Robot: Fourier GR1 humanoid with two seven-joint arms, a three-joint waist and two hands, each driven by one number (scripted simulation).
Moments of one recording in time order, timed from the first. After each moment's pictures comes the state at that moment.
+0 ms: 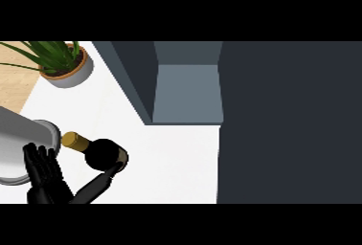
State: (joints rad) left arm 0.30 0.01 -0.17 -1.81 0.05 0.77 -0.23; right arm 0.09 -0.10 -0.06 -2.36 -0.33 0.26 0.41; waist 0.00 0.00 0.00
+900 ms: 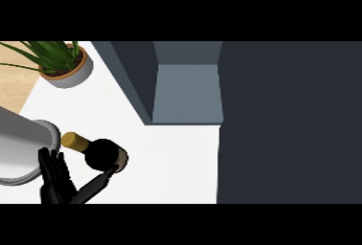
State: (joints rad) left arm 0.22 0.00 0.00 -1.46 0.29 0.55 -0.51; right arm 0.10 -0.08 -0.03 -2.38 -0.28 0.27 0.39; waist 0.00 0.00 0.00
